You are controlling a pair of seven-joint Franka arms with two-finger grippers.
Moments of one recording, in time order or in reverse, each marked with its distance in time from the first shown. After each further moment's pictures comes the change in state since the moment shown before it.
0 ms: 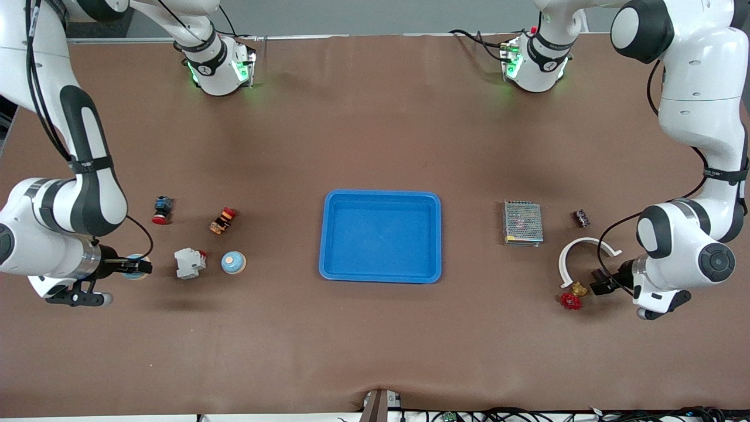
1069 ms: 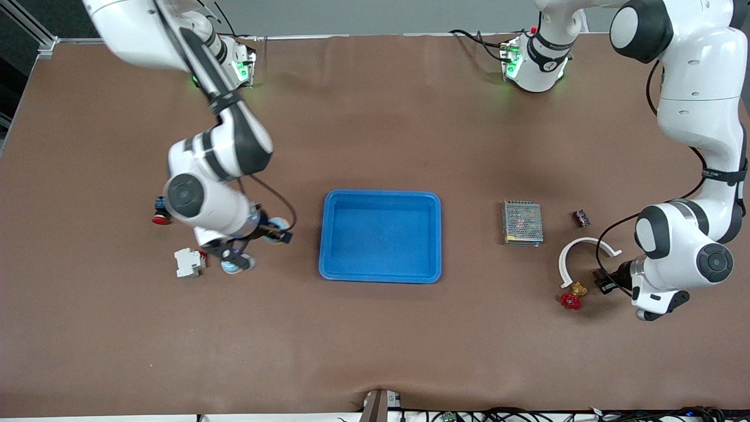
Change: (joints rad) left arm -0.004 0.000 -0.006 0.008 0.000 0.001 -0.024; right arm 0.507 -0.131 0.011 -0.203 0.193 0.108 0.747
